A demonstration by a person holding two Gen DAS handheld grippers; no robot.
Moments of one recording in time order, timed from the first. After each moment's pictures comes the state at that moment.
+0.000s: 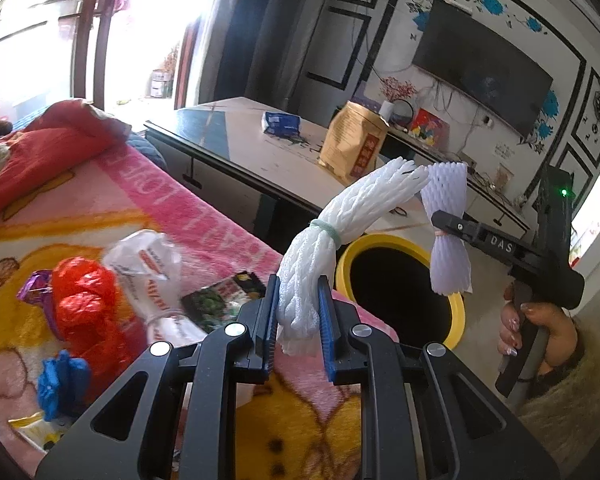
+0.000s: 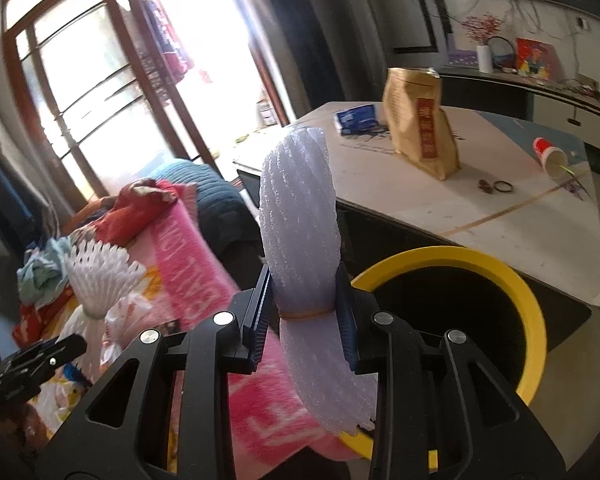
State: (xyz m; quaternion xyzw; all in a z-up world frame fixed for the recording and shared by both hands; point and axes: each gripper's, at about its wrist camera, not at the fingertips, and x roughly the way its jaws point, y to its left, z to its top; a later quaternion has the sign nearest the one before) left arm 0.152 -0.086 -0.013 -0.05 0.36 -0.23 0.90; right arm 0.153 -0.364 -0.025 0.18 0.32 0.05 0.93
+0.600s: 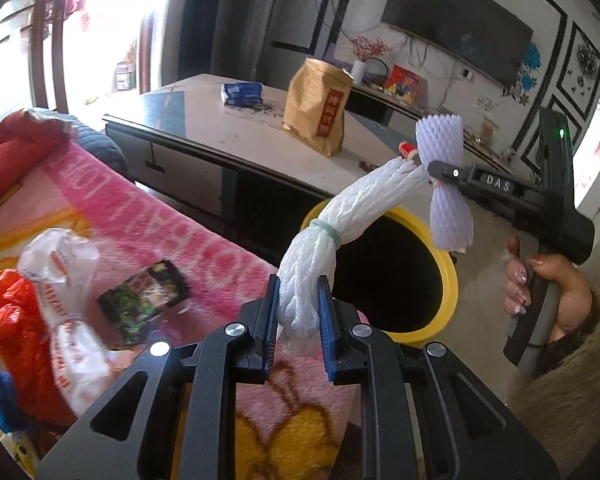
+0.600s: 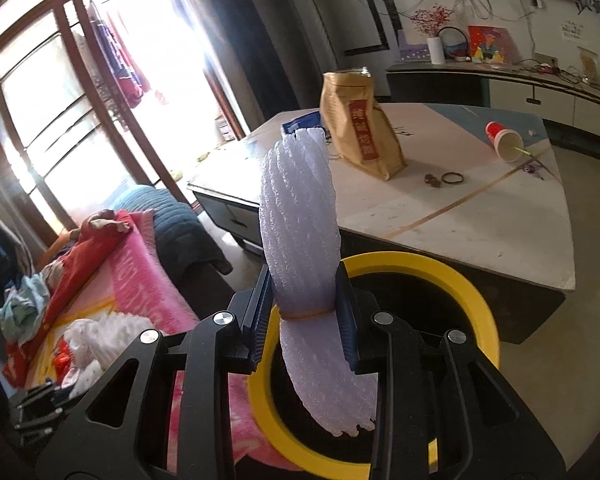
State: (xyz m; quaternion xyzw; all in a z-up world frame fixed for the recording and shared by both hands) left arm 0.166 -0.165 -0.045 0.01 0.40 -0.27 0.88; right arm 0.154 -0.424 -0.040 0.22 0.31 -0.02 0.92
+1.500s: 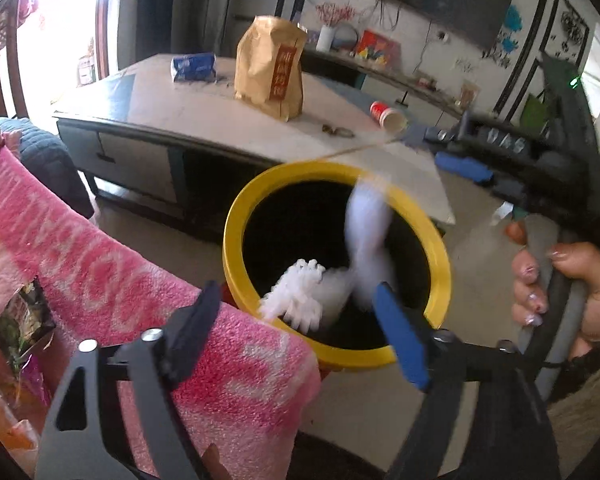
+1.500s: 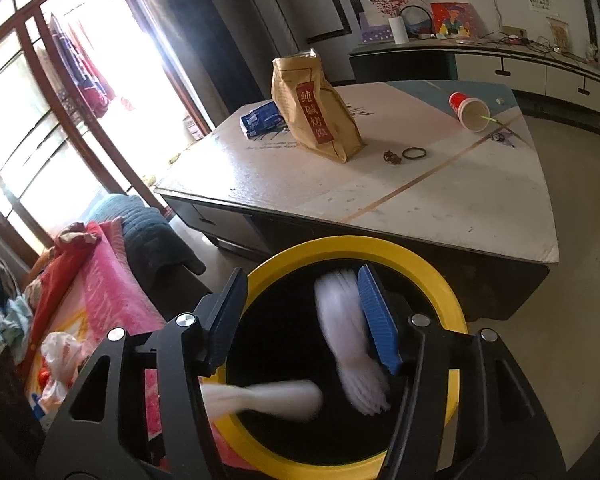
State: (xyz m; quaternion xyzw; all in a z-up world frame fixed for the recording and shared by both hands) left arm 0.187 -0.250 -0.091 0.03 0.42 -0.31 0.85; right arm 0.154 -0.463 -0.071 0.24 0.34 -0.07 0.91
